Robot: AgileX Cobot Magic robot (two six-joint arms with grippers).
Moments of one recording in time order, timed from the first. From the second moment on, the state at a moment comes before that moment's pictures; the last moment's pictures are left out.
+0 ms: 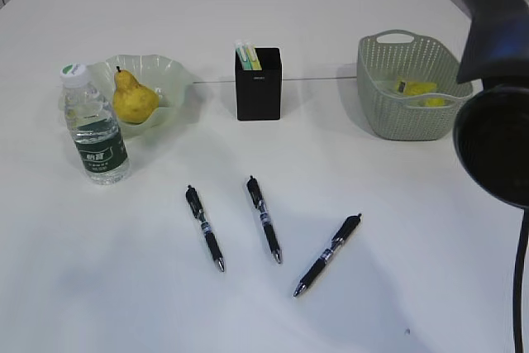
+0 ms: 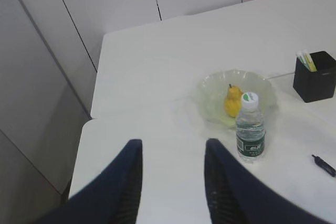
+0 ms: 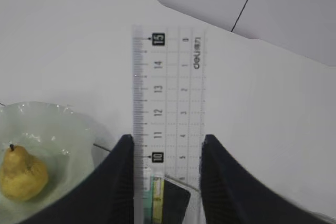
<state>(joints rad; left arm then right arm) -0.43 0.48 -1.16 0.48 1.11 -0.19 0.58 2.41 -2.93 -0.39 1.12 0.09</state>
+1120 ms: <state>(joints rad) -0.43 0.65 -1.16 0.51 0.97 -0.19 0.33 2.70 -2.93 -0.26 0.62 0.09</state>
